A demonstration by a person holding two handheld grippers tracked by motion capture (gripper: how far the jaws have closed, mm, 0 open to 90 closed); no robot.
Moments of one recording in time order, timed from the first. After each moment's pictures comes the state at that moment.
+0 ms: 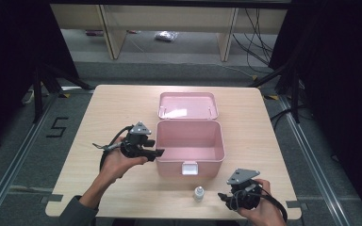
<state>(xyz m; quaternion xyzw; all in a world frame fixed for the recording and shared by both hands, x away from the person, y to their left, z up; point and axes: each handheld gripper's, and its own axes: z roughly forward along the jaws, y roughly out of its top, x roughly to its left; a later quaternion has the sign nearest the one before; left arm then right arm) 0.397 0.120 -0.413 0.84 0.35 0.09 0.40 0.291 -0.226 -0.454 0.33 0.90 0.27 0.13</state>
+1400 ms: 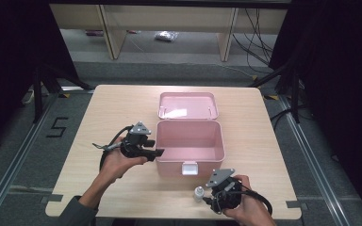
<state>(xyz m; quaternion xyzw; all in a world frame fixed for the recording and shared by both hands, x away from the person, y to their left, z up) 0.398 0.121 -0.414 0.84 0.34 0.10 0.40 0.297 -0.178 -0.447 0.23 0.94 0.24 0.11</state>
